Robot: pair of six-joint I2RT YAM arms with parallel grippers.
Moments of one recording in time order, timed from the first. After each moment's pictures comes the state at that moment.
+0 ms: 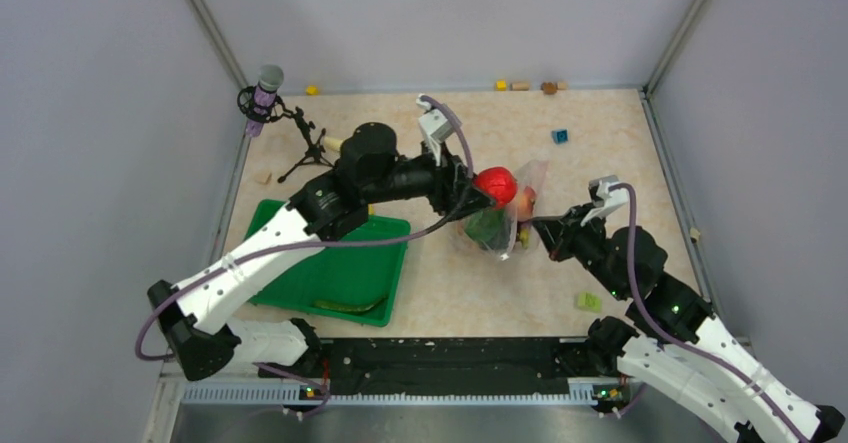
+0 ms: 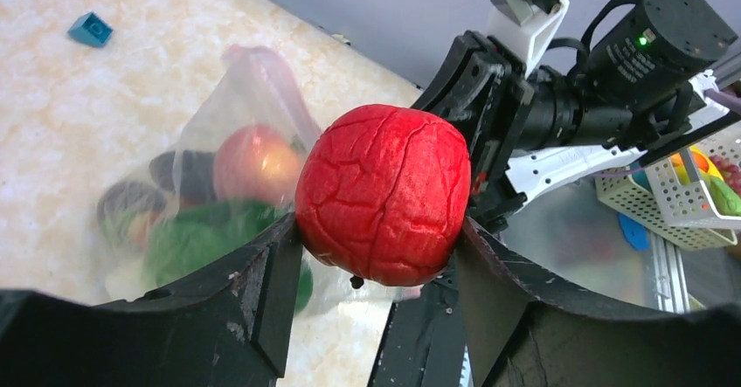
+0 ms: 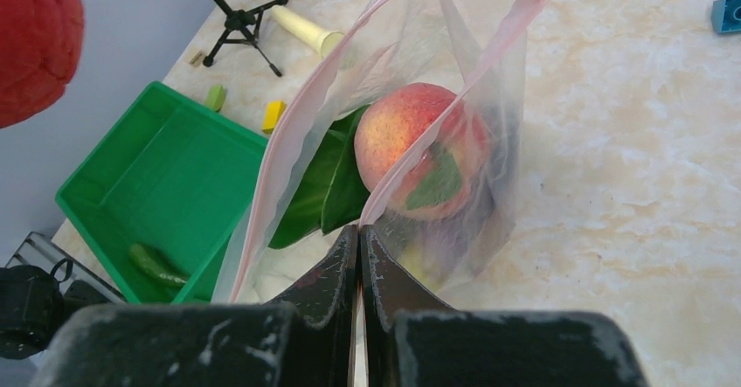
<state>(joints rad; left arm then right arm) -0.83 1.20 1.28 -0.21 0.46 -0.36 0.76 0.44 0.65 -0.39 0.24 0.41</state>
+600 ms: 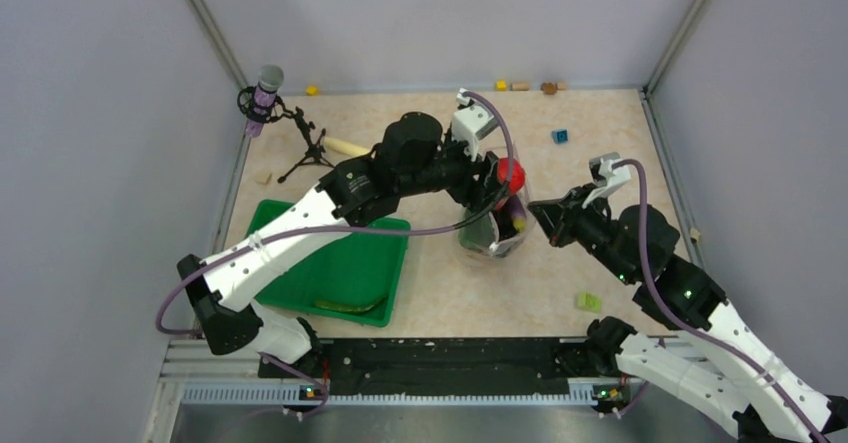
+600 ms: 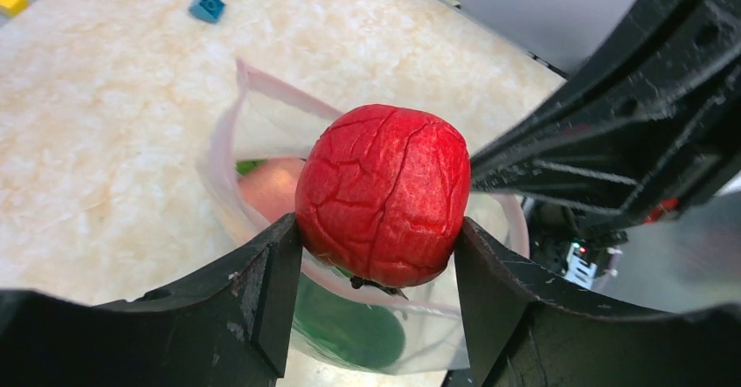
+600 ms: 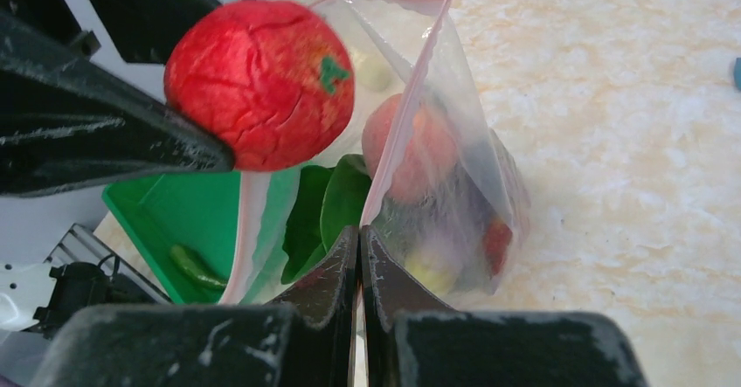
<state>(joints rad) -0.96 1.43 1.56 -0.46 0.19 -0.17 0.76 0.57 0.86 -0.45 0.18 0.39</state>
